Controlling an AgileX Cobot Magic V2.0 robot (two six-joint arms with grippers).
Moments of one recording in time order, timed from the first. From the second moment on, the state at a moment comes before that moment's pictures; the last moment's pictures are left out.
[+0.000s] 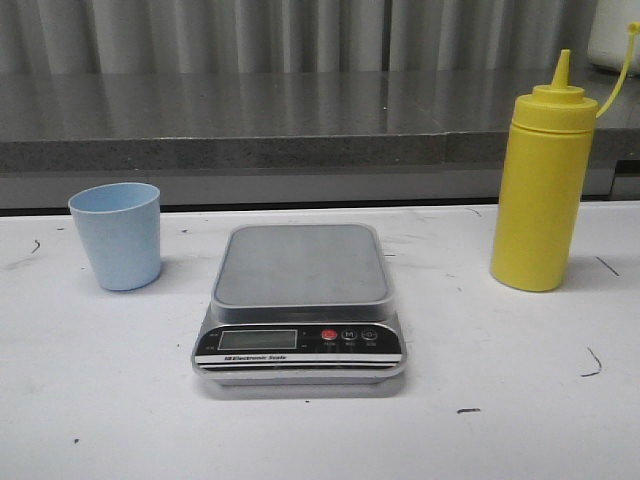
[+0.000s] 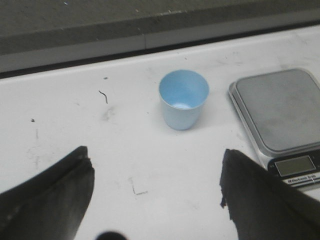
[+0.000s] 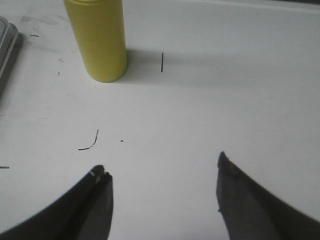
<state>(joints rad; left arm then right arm) -0.18 0.81 -0.81 -0.04 0.70 0.04 0.03 0.62 -0.61 -0.02 0.74 0.00</state>
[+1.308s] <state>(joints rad) -0.21 1.89 -1.46 0.05 0.84 0.05 0.03 0.62 -0.61 -0.02 0.74 0.00</state>
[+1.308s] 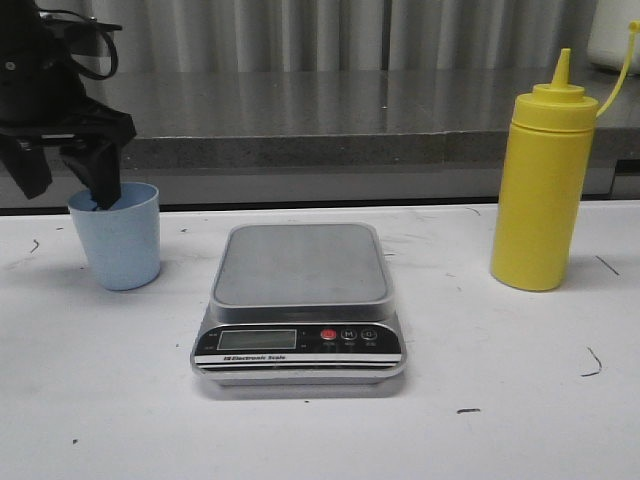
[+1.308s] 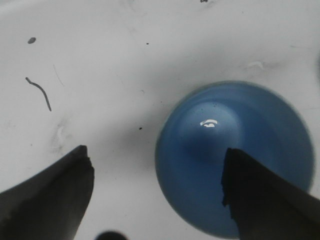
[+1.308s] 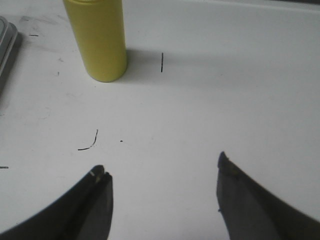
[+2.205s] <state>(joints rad) -0.21 1.94 -1.49 0.00 0.81 0.05 0.03 0.62 -0.61 -0.02 0.74 0.00</state>
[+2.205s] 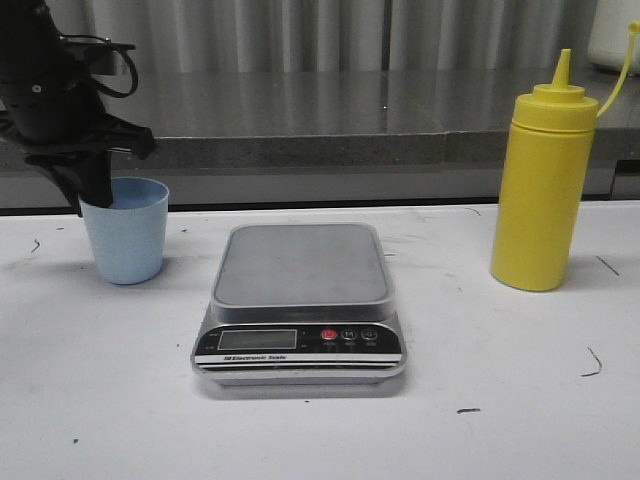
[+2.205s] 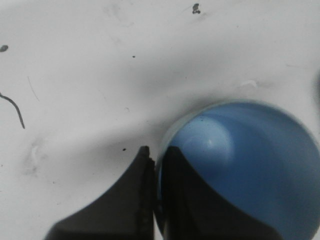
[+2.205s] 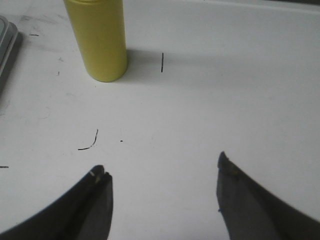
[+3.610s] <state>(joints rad) -0.55 2.03 -1.78 -0.02 1.01 0.05 0.03 0.62 -0.61 -0.02 0.74 0.00</state>
